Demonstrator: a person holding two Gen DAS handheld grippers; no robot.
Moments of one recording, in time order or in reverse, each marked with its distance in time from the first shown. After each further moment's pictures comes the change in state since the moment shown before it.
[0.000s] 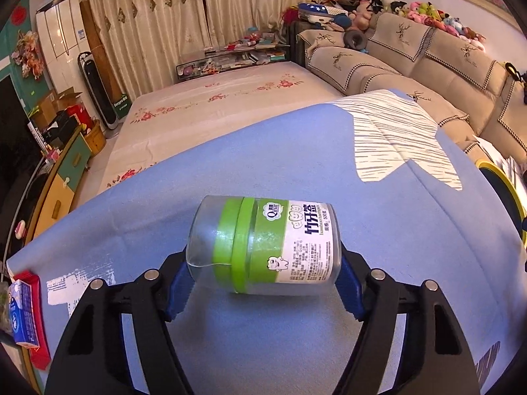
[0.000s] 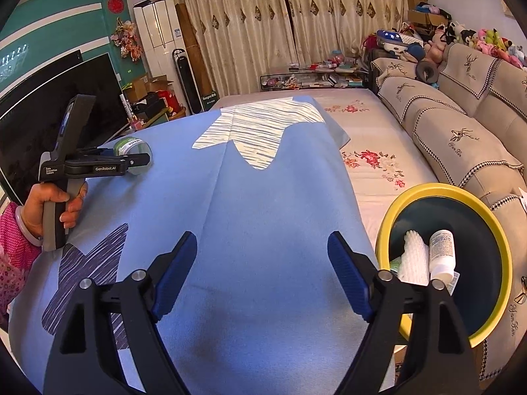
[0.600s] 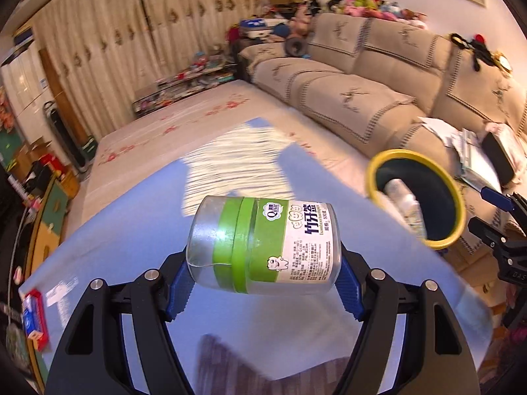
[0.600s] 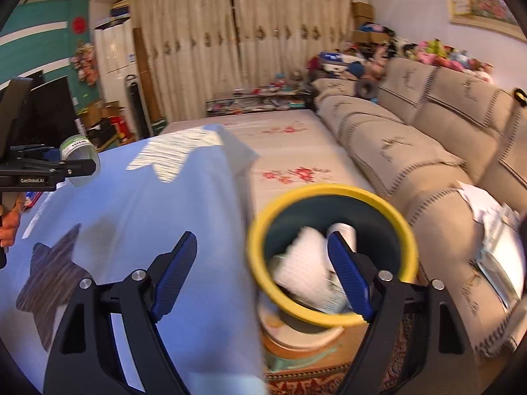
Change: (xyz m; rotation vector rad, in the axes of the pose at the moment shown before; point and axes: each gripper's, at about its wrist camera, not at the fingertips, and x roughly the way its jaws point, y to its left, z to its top) left arm -0.112 -0.199 0.019 0.194 -0.069 -0.122; right arm -0.112 -0.097 -0.043 0.089 -0.119 -0.275
